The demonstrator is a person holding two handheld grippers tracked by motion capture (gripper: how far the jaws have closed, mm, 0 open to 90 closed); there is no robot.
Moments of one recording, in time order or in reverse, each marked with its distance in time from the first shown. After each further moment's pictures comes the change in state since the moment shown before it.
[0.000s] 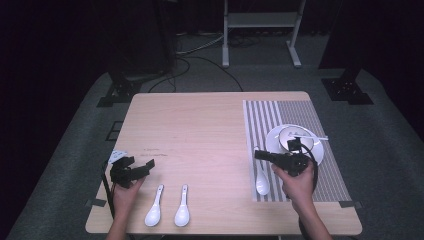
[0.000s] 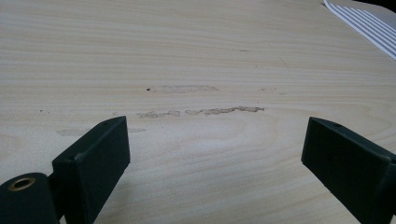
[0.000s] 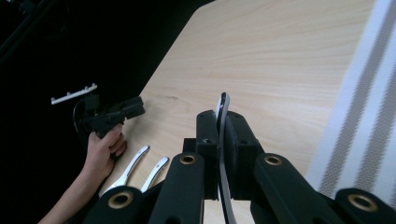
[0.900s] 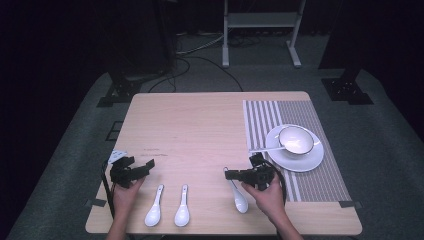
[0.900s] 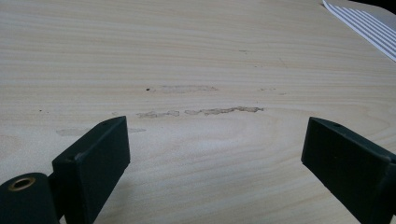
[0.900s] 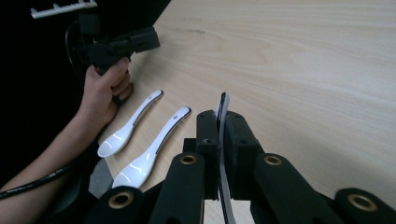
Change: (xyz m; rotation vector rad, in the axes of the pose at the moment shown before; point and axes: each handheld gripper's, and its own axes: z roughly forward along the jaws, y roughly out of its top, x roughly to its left) left arm 0.000 0.000 0.000 -0.001 -0.004 -0.004; right arm 0.034 -0.042 0.073 0.215 0.043 -0.105
